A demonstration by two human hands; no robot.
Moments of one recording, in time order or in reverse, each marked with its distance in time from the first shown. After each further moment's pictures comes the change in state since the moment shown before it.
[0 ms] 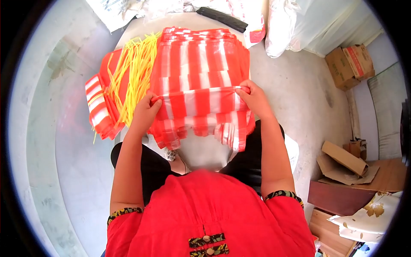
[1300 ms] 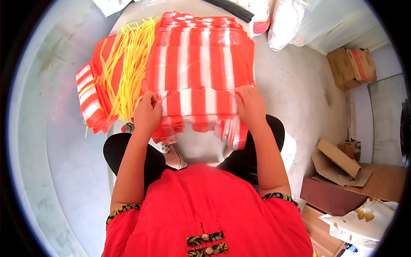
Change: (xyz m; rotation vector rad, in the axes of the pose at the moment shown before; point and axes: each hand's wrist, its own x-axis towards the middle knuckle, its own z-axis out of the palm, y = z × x) left_hand -0.016 -0.017 0.035 0.260 0.163 0.004; right_hand -0.025 0.008 0.039 -0.571 0.123 -0.440
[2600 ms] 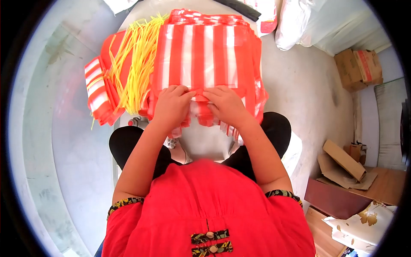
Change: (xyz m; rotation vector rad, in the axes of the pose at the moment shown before) left_hand -0.003 0.040 0.017 0.299 -0.104 0.625; right_hand 0.014 -0.054 0.040 0.246 -0.142 -0.325
